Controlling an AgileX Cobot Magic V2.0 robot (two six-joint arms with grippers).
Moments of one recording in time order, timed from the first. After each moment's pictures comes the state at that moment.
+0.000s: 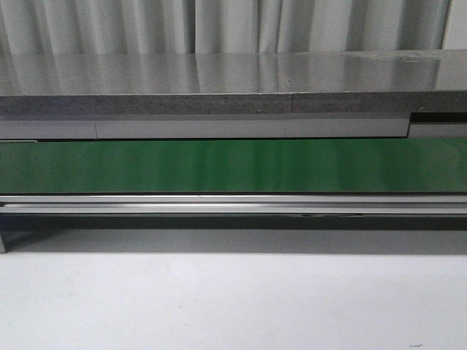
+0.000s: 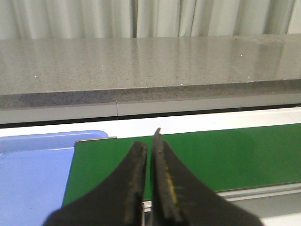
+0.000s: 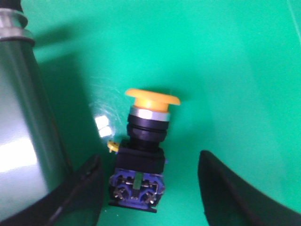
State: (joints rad) left arm -0.17 0.26 -0.30 -0.20 0.21 0.25; right arm -0.47 1.79 -1.17 0.01 0.55 -0.06
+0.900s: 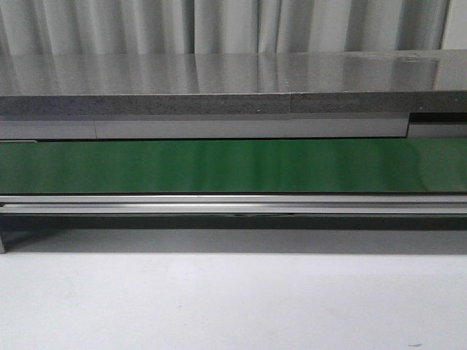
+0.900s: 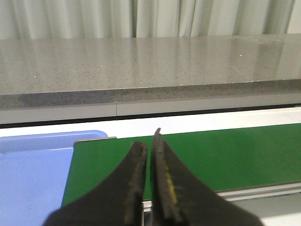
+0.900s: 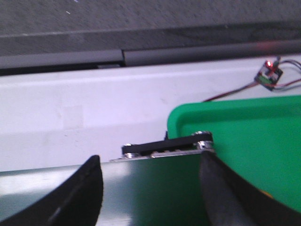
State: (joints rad) left arm -0.17 0.26 -0.30 -0.20 0.21 0.25; right arm -0.17 1.40 -1.16 0.10 0.47 -0.06
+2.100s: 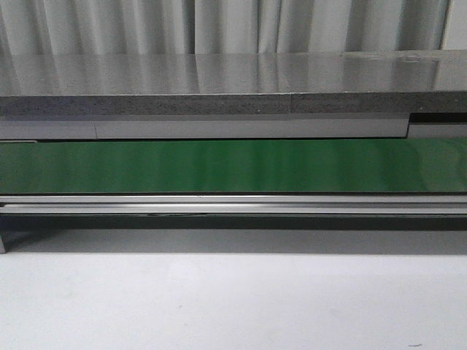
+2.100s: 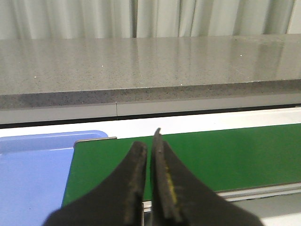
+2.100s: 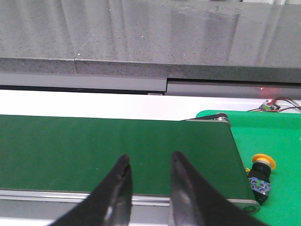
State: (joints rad) left arm -0.17 0.26 -0.30 -0.20 0.21 0.25; right arm -0.04 0.40 -0.39 0.10 0.30 -0.06
